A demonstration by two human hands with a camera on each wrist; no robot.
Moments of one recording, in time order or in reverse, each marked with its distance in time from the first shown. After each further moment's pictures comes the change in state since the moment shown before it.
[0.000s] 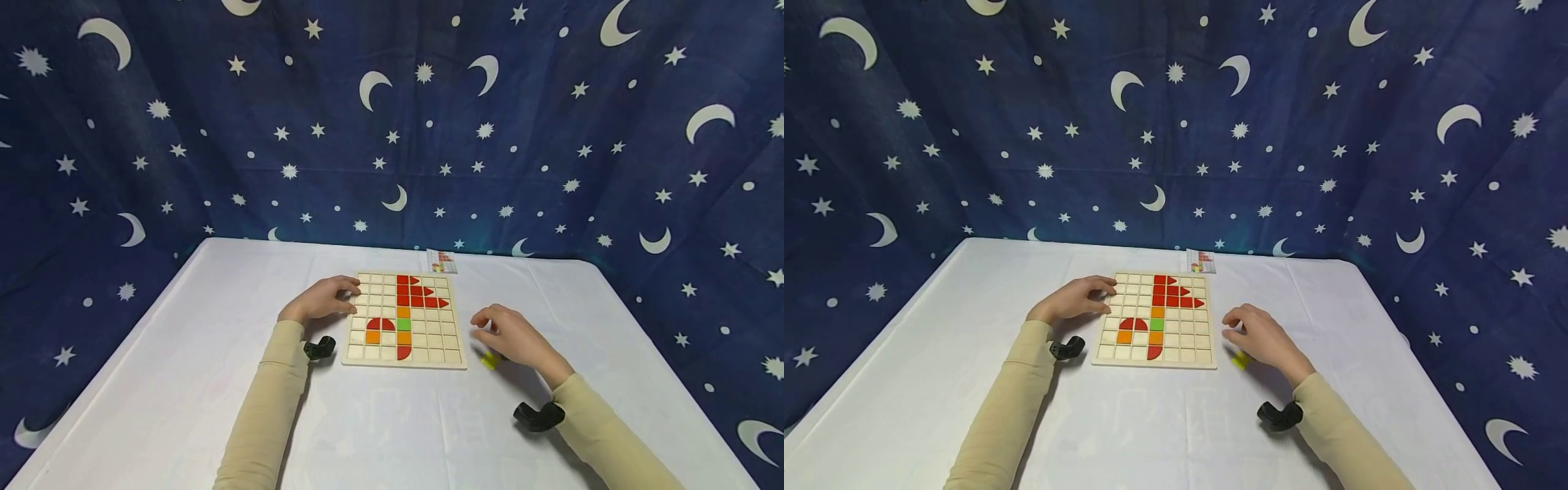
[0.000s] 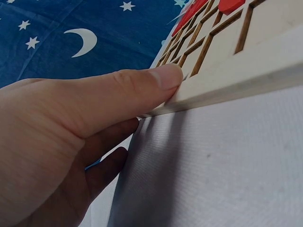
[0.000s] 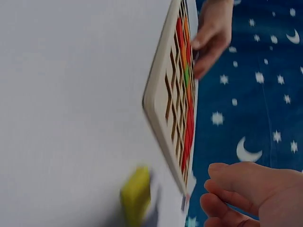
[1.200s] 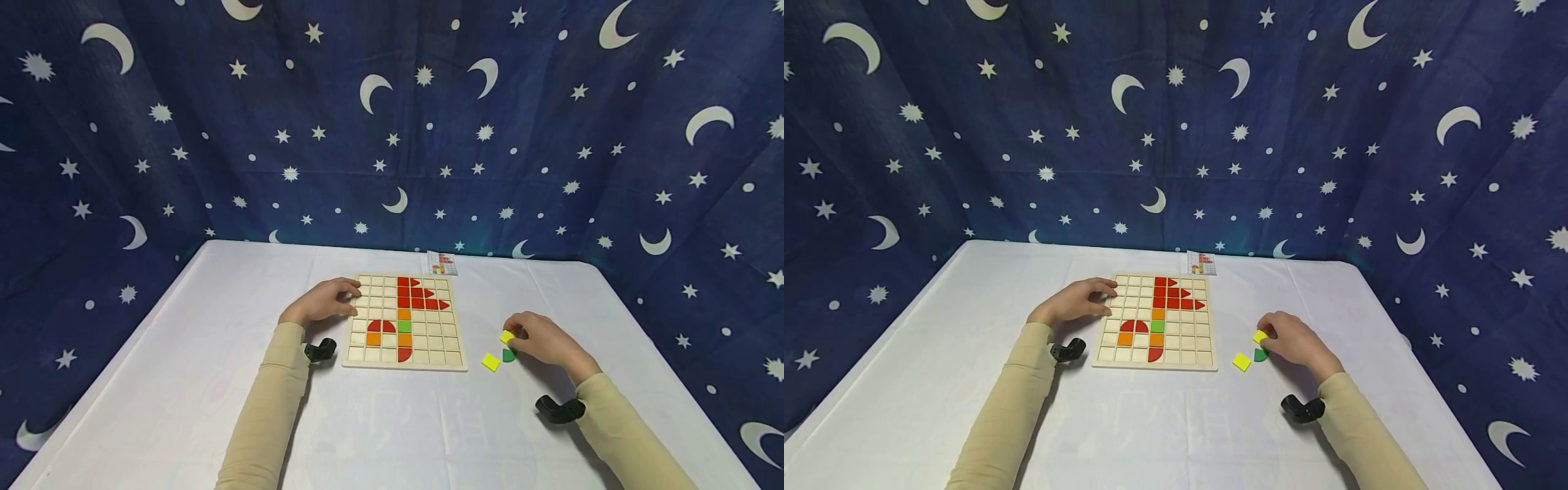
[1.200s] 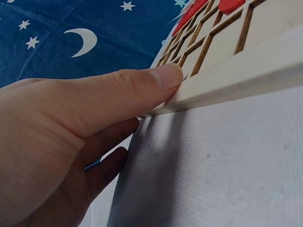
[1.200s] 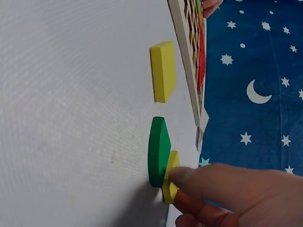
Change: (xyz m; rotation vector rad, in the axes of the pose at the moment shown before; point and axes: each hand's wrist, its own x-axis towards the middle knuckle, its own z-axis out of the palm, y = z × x) left_hand -0.003 0.002 -0.001 0.007 0.002 0.013; right_hand -0.014 0.051 -0.019 -0.036 -0.127 0.127
